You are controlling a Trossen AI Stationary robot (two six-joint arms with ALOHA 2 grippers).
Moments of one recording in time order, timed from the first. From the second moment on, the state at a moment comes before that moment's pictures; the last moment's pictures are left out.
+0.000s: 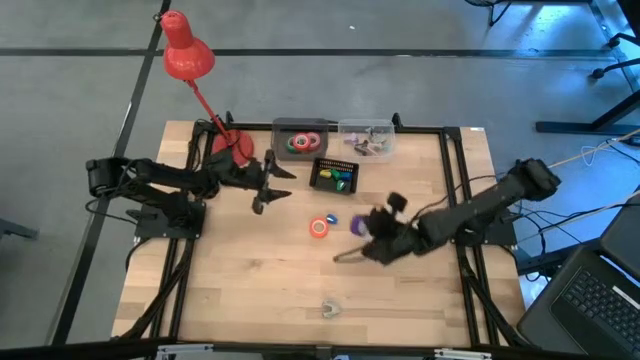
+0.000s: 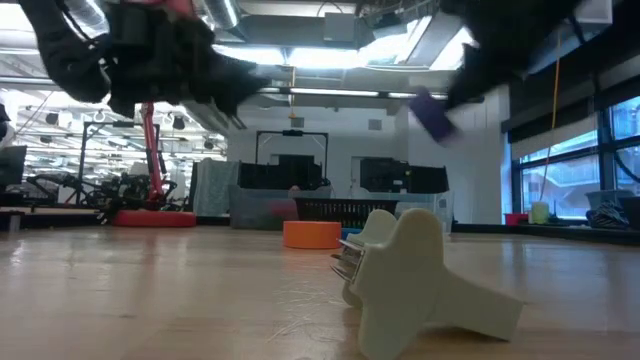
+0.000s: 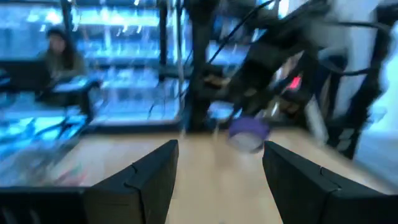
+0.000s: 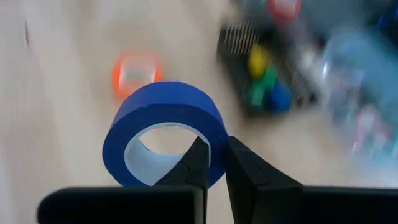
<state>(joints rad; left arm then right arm) 0.39 1.29 0.29 1.08 0.50 -0.05 0.46 1.49 0.99 -0.65 0.75 0.65</state>
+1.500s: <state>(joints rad) 0.28 1.36 0.48 1.08 0.50 -0.10 -0.01 1.53 0.99 0.43 0.25 -0.30</state>
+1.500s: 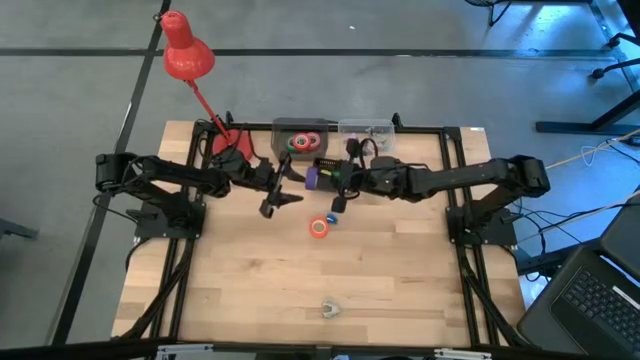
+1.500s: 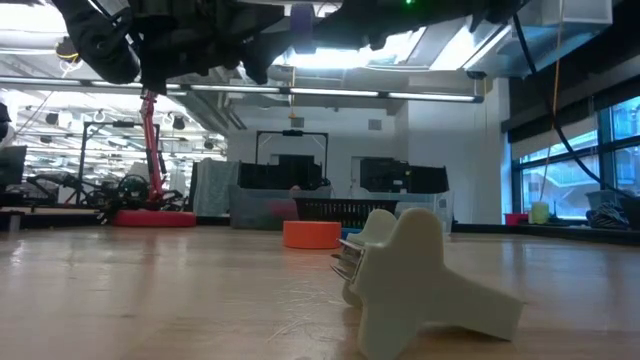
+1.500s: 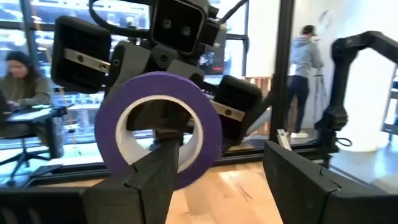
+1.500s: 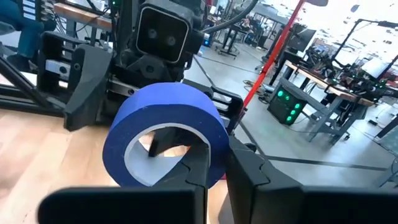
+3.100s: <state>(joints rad) 0.54 1.43 0.96 -0.12 0.15 0.35 0.06 1.35 1.15 -0.55 0.51 0.11</state>
